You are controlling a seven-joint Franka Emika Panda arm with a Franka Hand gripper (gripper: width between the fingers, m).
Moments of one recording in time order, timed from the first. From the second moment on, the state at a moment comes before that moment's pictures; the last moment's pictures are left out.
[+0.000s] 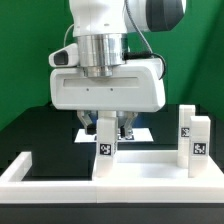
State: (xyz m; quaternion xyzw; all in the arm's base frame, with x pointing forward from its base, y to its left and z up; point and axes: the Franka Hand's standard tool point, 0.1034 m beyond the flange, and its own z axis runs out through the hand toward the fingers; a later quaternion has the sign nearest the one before) arm 0.643 -0.058 0.099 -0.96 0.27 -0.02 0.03
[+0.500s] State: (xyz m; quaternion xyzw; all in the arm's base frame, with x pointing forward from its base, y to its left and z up) arm 0.645 -0.053 0.098 -0.87 0.49 -0.01 0.03
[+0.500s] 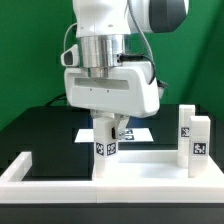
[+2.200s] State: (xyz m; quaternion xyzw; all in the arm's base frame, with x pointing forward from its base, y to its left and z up) arm 0.661 -0.044 0.145 -0.55 0.83 0.01 0.12
